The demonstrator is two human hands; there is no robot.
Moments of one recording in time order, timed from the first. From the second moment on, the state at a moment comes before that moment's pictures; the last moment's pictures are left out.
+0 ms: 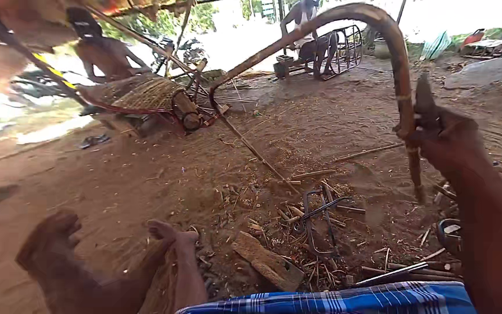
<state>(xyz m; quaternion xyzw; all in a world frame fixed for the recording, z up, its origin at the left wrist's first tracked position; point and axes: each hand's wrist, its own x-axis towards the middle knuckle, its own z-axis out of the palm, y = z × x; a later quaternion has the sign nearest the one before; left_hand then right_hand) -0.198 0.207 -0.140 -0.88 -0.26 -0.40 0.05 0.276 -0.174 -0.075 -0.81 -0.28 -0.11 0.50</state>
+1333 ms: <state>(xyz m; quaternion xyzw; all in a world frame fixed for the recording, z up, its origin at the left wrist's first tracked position) -0.108 0.003 -0.329 -0.67 -0.21 -0.50 -0.49 0.106 0.012 -0.438 -0.89 -0.33 0.29 0.10</state>
